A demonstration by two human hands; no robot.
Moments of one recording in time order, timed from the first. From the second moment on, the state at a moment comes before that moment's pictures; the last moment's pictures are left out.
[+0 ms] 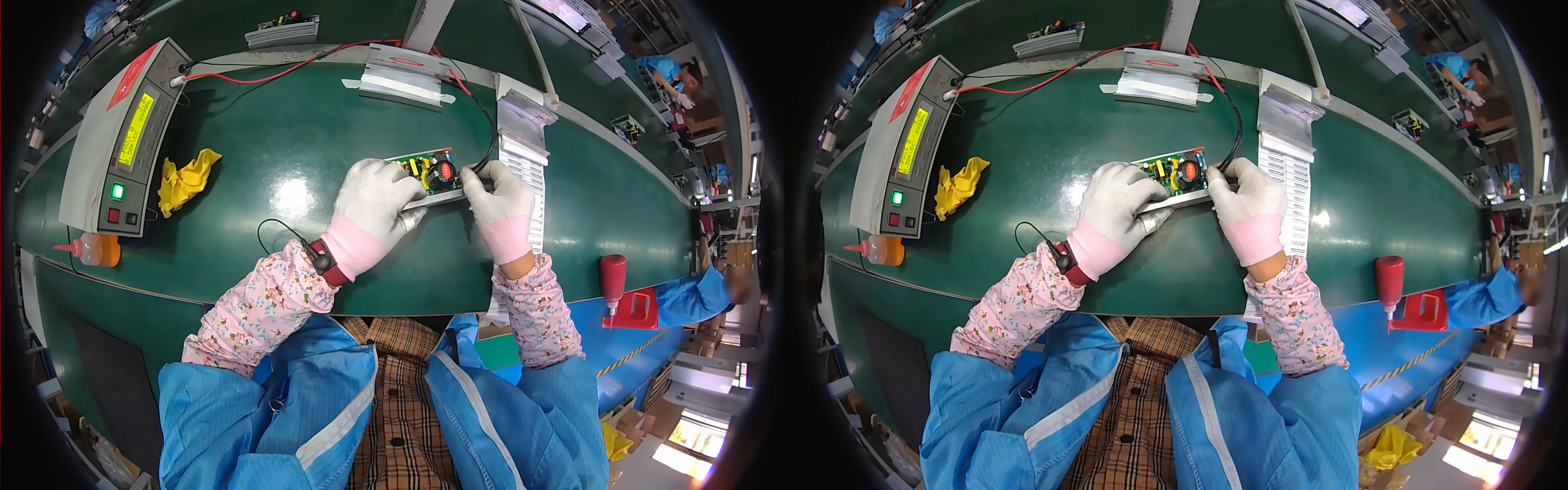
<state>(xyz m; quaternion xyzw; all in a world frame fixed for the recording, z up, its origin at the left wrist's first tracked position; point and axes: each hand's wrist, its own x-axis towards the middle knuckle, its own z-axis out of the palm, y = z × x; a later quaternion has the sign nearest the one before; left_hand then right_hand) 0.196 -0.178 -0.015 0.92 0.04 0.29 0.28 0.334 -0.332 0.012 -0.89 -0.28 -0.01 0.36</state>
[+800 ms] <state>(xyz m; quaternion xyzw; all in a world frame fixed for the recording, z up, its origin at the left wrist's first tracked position) 0.197 -0.183 -0.012 0.93 0.05 0.27 0.25 0.345 -0.332 0.018 -0.91 -0.30 0.04 0.30</state>
